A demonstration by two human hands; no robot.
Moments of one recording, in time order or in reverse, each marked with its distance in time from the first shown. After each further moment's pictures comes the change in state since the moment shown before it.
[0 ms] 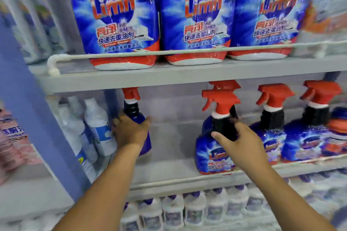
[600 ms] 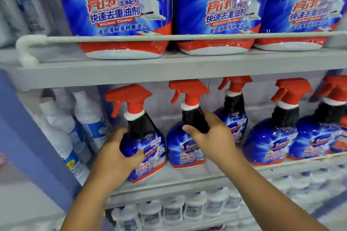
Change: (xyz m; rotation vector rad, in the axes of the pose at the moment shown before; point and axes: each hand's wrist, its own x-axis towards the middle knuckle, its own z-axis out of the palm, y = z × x) left_hand -0.045 -0.045 -0.074 -0.079 -0.410 0.266; right_hand 0.016 -0.040 0.071 0.088 -0.088 -0.149
